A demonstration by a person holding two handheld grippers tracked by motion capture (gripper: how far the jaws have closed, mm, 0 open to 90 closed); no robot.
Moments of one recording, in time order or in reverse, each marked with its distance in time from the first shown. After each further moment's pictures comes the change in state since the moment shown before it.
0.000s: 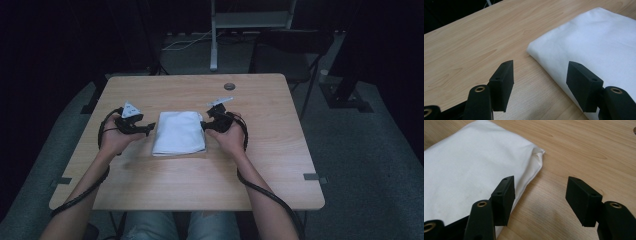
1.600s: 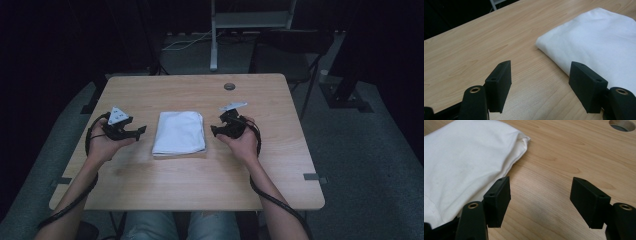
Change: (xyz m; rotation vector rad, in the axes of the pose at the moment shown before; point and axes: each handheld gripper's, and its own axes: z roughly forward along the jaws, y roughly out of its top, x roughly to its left) left arm 0.008 -0.017 -0.030 -0.049 0.026 -0.009; right arm -0.016 -0.025 -0.032 -0.018 -0.030 0.010
